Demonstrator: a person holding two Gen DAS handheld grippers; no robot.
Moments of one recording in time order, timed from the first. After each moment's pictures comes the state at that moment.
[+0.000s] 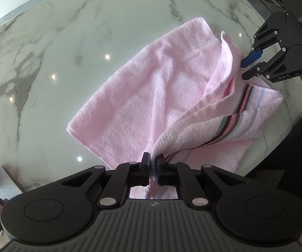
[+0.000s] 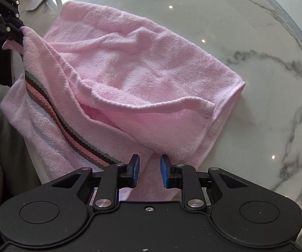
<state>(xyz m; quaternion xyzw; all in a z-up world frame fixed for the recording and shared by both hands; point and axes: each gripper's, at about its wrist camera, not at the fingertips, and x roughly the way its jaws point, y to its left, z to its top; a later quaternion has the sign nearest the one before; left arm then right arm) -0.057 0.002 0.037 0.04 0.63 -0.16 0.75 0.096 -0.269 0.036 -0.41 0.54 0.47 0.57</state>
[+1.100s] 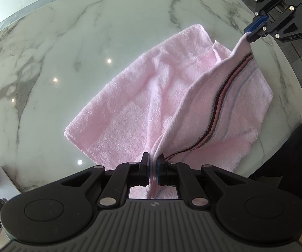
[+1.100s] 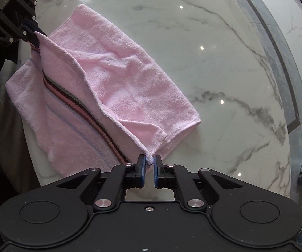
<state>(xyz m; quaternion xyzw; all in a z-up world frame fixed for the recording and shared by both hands) -0.056 -0.005 0.045 0.02 0.62 -0.16 0.76 0.119 -0.236 0.095 -0.50 0.50 0.47 0.53</state>
